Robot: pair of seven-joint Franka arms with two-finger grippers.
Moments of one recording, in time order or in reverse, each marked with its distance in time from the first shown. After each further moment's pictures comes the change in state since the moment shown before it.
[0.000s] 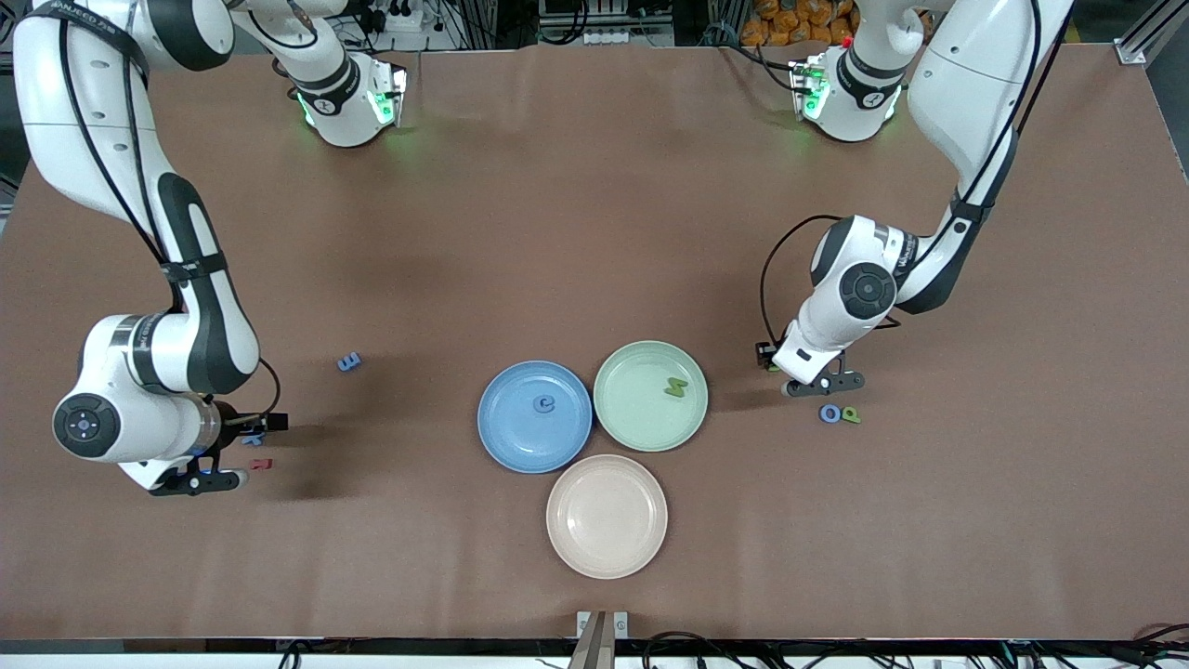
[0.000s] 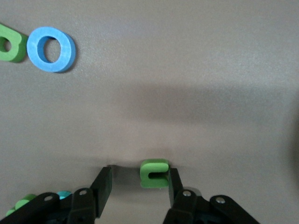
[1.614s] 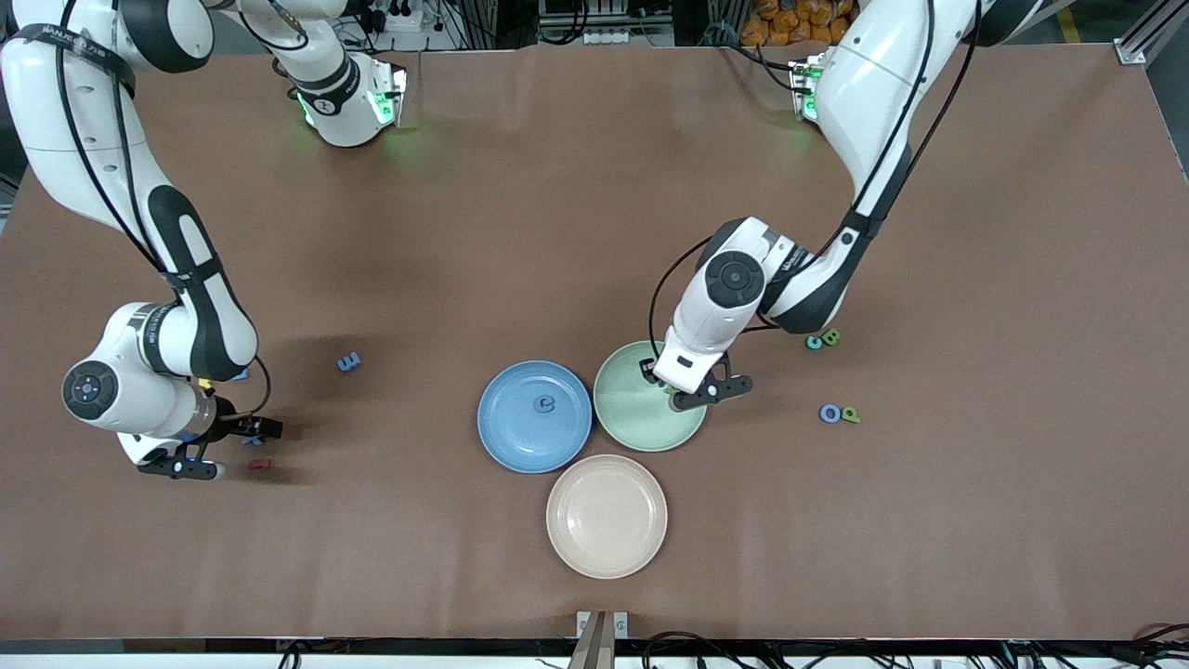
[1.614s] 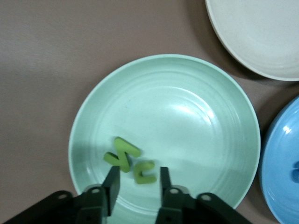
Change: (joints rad) left arm -0.266 0.168 -0.015 0.401 0.002 -0.084 -0.392; right arm -0.083 0.000 0.001 -0.204 0.062 0.346 0.078
